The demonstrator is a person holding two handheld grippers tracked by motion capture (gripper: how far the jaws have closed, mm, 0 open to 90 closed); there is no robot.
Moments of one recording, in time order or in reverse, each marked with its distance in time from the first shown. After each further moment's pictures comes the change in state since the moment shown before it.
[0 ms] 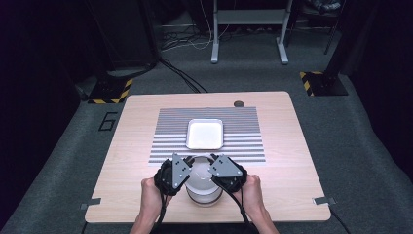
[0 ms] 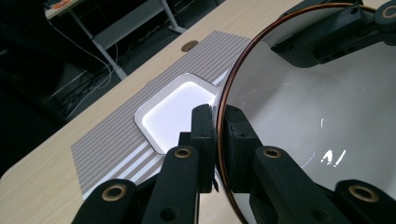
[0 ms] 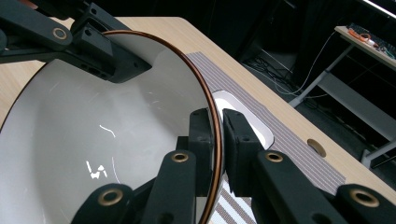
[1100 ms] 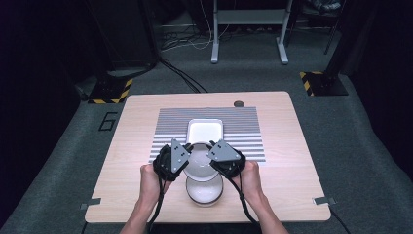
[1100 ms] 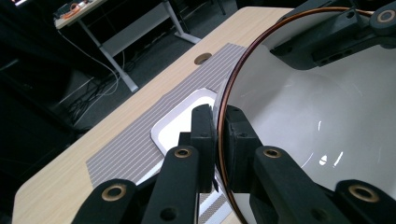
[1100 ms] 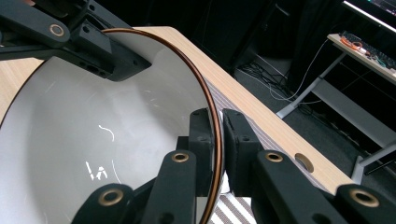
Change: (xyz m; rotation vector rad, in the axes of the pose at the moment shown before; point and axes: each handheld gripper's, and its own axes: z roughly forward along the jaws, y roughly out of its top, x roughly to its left) left arm 0.026 0.019 0.013 -0.010 0.012 0.009; right arm -0.023 0.021 0.017 -0.010 -0.010 -0.017
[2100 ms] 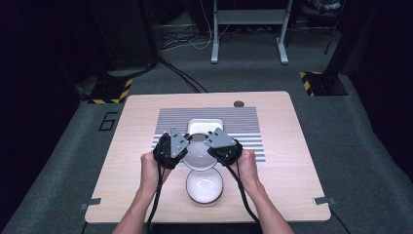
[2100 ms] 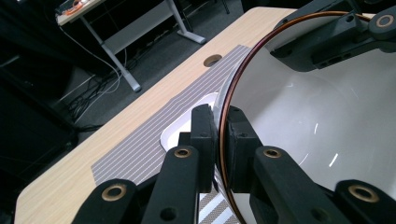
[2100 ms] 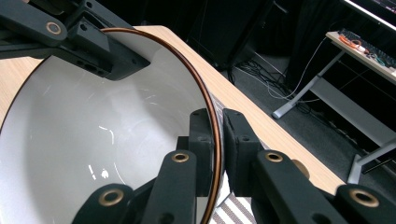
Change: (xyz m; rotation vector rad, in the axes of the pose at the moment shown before) left arm 0.022 0.007 0.020 0.013 0.007 -0.017; right arm -0.017 0.011 0.025 0.015 -0.005 -0.002
